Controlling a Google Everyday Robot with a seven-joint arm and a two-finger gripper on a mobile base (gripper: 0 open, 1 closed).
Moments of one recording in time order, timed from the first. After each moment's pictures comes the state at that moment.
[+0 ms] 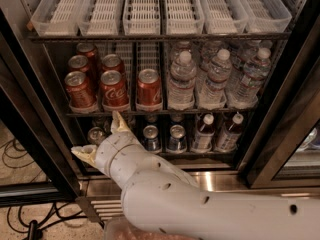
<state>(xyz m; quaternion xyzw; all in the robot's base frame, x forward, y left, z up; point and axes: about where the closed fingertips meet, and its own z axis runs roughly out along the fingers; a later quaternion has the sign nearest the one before) 0.474 0.144 0.820 -0.37 0.71 0.11 0.59</state>
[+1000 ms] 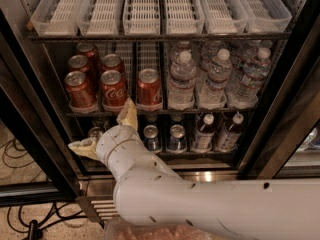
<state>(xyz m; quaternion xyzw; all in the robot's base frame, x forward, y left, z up) 0.507 0.137 0.824 -0.33 0.70 0.07 0.63</state>
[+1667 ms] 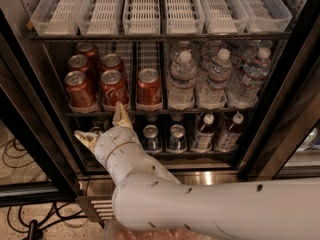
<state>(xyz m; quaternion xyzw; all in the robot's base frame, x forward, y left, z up) 0.506 0.141 0.828 -0.30 0.69 0.09 0.65</state>
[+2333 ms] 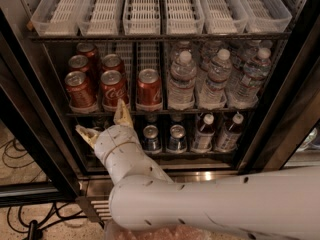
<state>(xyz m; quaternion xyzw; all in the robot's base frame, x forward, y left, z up) 0.518 0.141 0.830 -0.28 0.68 0.08 0.67</state>
